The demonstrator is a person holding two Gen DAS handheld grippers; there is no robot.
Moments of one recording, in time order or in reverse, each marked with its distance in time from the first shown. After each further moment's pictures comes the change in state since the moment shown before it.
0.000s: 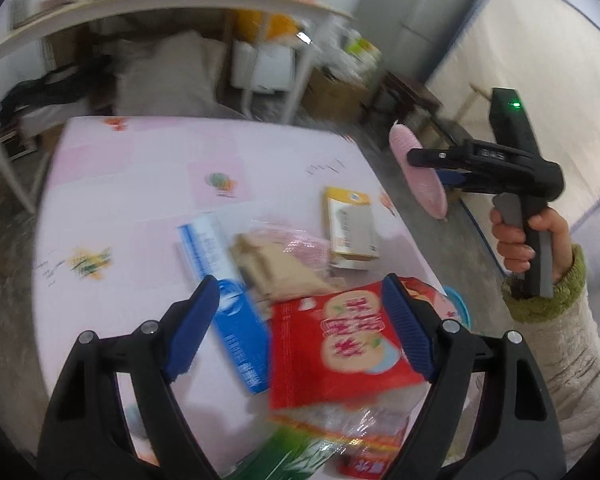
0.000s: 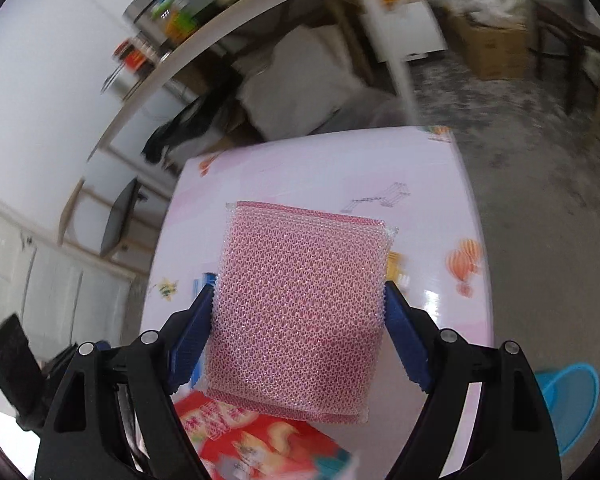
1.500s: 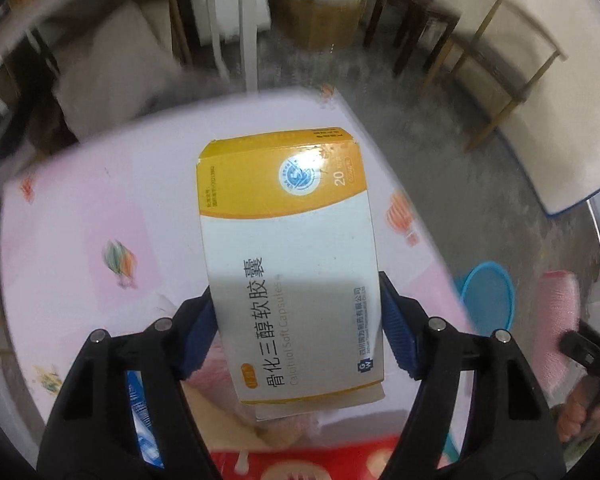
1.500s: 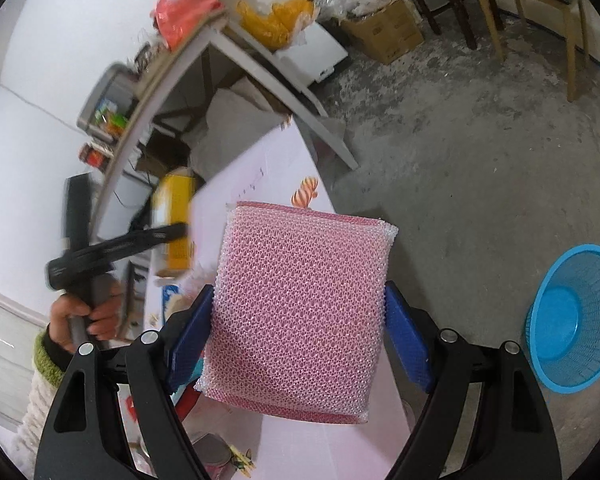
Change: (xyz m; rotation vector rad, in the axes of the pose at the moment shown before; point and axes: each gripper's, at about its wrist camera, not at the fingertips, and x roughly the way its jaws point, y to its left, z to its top) left arm 0.171 -0.098 0.128 0.165 0.233 0.149; right arm -0.076 -0.147 -0.128 0.329 -0.216 0.043
